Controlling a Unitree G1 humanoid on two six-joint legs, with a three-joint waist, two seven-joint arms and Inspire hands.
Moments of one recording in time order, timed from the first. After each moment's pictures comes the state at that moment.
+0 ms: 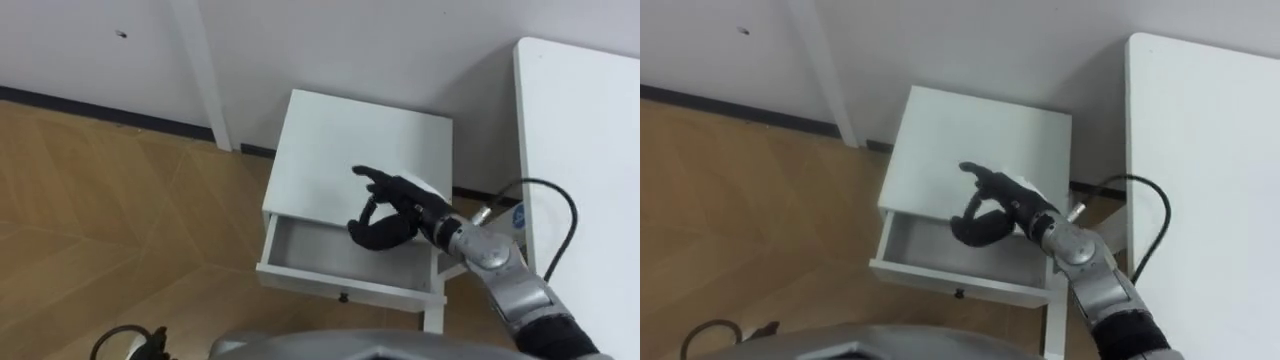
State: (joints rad) left arm 0.22 0.23 0.01 1.10 0.36 0.07 0.10; right arm 0.10 -0.30 0.19 0.73 -0.19 -0.02 0.23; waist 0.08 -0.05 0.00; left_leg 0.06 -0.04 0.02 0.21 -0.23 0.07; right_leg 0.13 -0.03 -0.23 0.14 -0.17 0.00
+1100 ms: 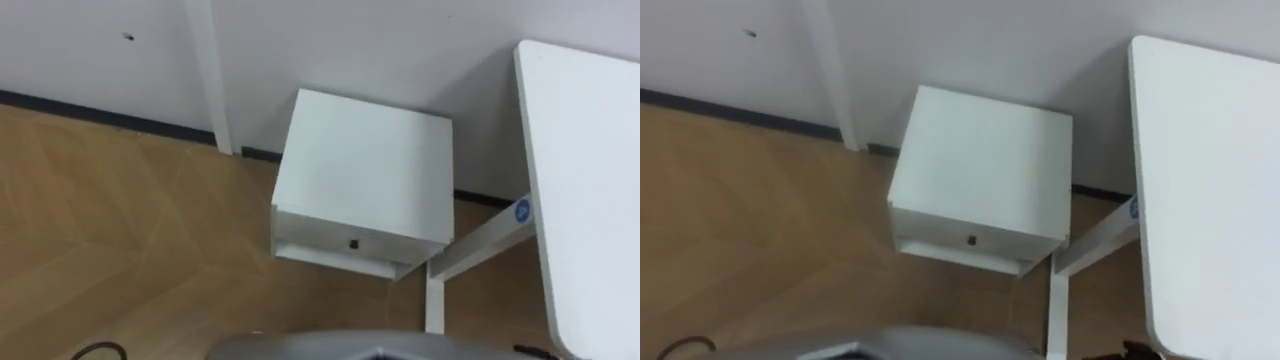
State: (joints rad) left arm 0.19 0.25 0.12 1.15 0.34 0.16 0.14; right arm 0.10 -0.29 -0.10 1.27 -0.16 0.05 -0.04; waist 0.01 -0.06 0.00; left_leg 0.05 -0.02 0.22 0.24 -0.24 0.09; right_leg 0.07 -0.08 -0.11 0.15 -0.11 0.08
